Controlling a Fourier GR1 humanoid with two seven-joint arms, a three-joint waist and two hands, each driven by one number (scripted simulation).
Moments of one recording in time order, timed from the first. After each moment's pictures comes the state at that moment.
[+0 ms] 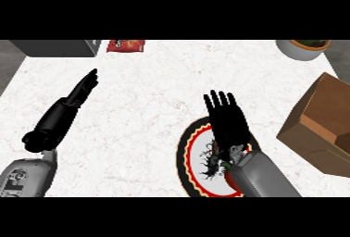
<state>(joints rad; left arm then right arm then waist) -0.21 0.30 -0.03 -1.53 -0.08 -0.18 -0.08 -0.39 -0.12 0.48 -1.44 1.26 0.37 0.52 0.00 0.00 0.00</state>
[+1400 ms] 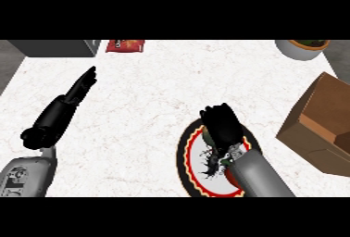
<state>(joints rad) -0.23 0.26 0.04 -1.53 -0.13 -0.24 -0.07 -0.39 -0.08 0.43 -1.24 1.41 0.08 0.20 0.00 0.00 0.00</state>
